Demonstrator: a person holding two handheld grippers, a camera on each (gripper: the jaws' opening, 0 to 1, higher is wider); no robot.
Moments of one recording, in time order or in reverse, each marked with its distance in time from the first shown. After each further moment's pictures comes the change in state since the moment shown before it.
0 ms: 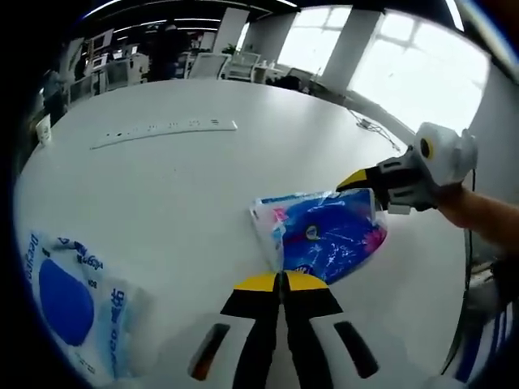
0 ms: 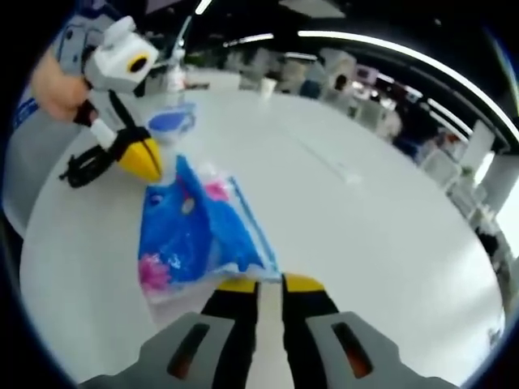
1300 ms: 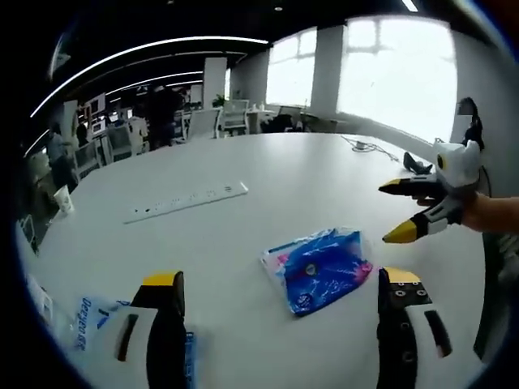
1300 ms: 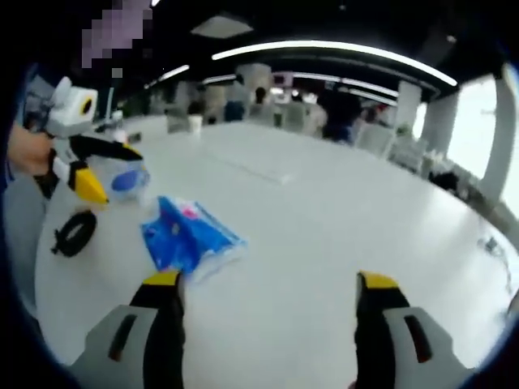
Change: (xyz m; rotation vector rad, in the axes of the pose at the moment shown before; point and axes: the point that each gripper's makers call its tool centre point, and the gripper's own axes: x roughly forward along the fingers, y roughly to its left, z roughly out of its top) left arm -0.052 0.009 0.052 0.219 -0.226 0.082; right arm -0.074 -0.011 -0.003 0.344 -0.130 -0.282
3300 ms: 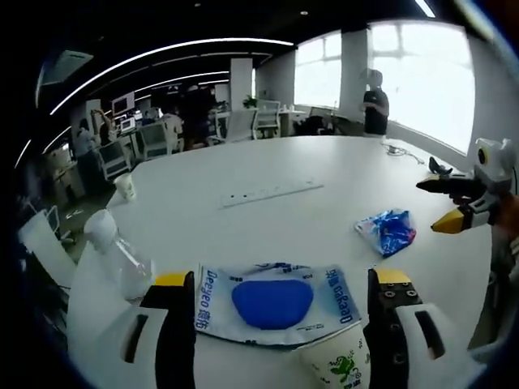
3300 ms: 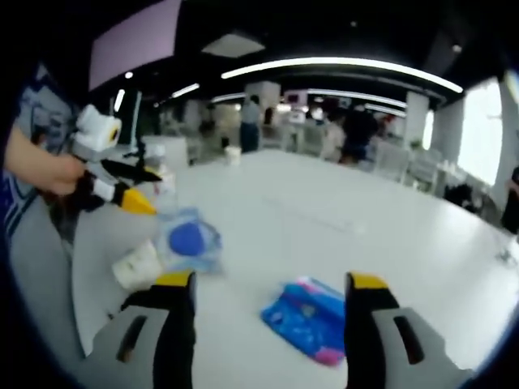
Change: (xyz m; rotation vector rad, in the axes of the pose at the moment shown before) left arm -0.130 0.163 -0.024 -0.036 0.008 0.148; right arm 0.012 0.173 0.101 0.035 -0.093 0.080
